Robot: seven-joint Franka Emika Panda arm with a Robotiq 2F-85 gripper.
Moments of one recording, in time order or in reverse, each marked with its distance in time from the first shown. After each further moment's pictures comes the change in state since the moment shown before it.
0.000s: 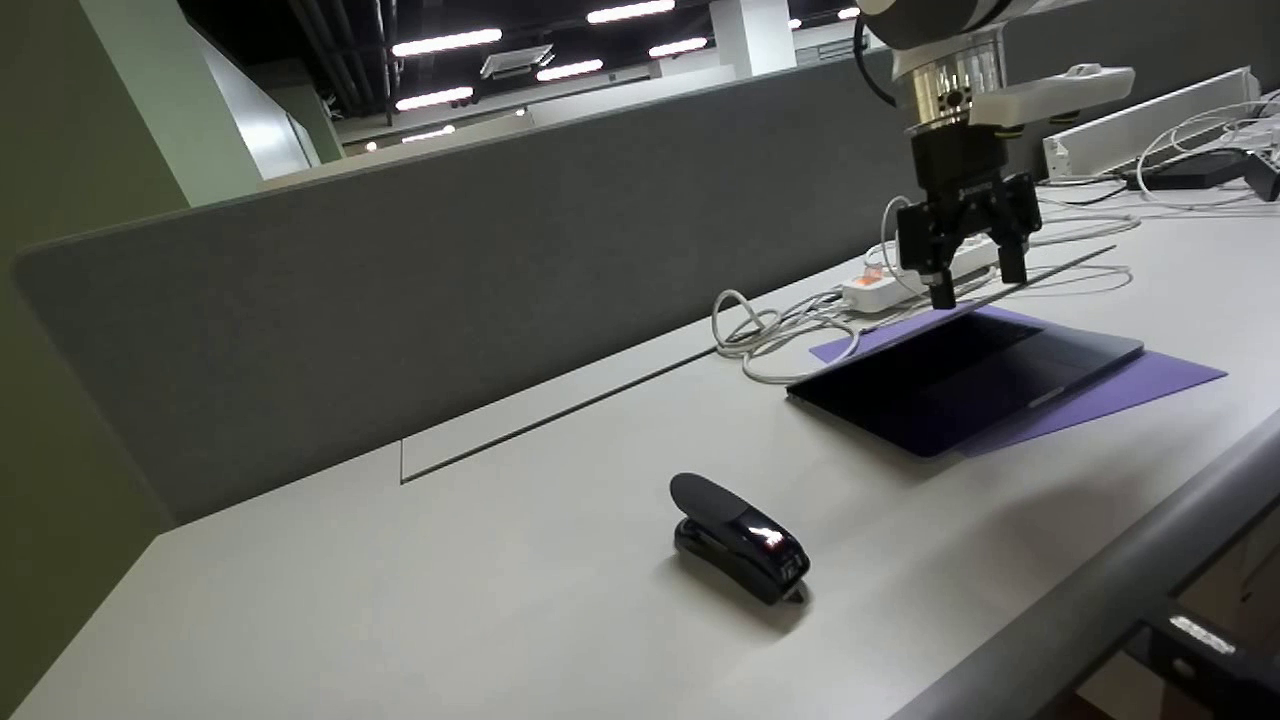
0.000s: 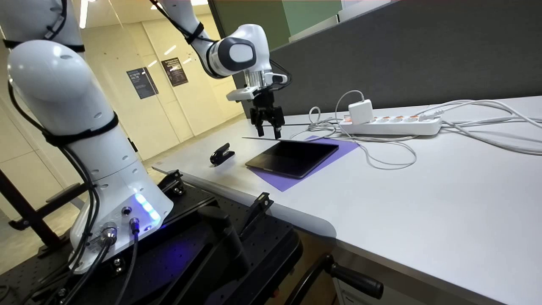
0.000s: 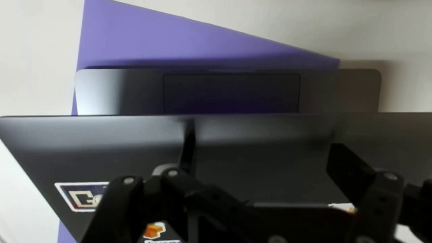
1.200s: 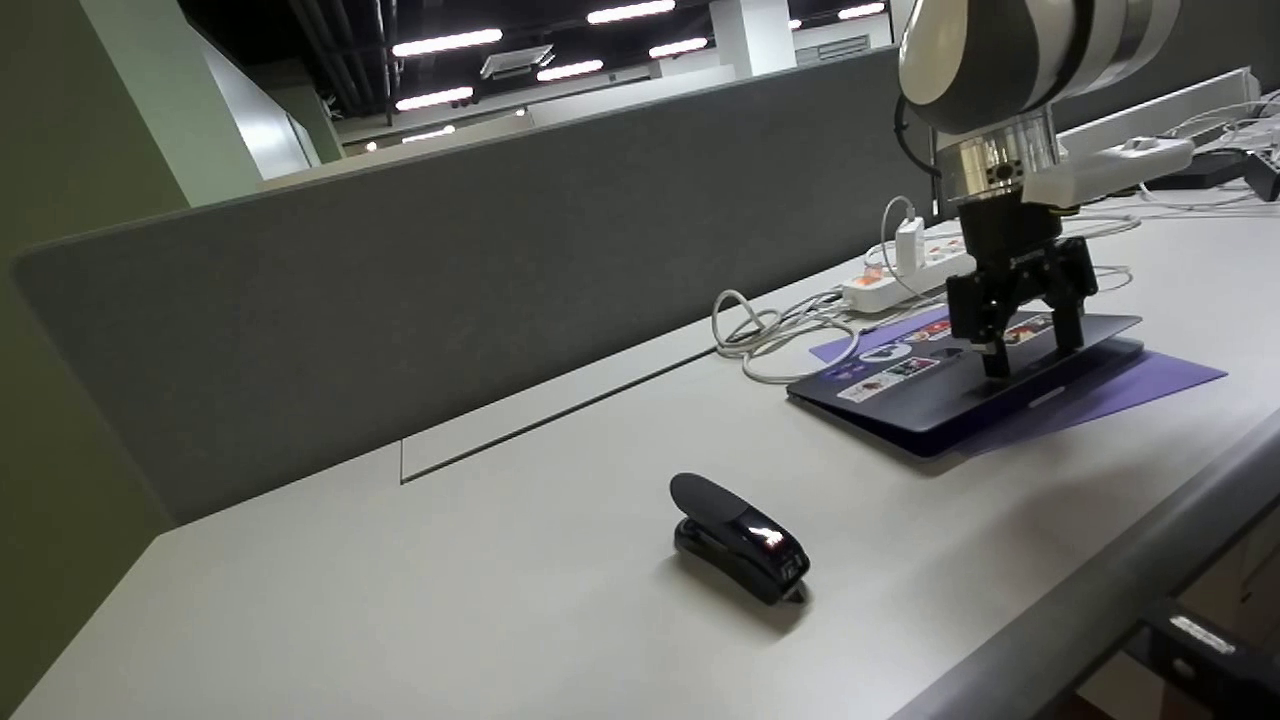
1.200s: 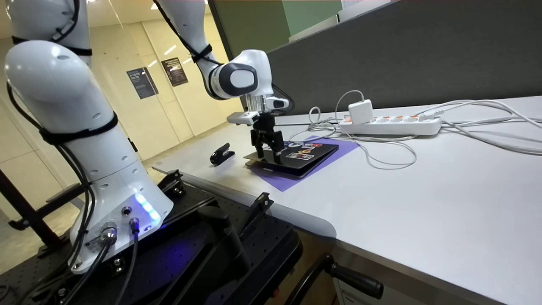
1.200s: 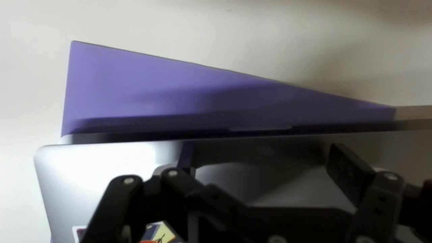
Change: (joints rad) arm -0.031 0.141 0.007 -0.055 0.008 0.148 -0.008
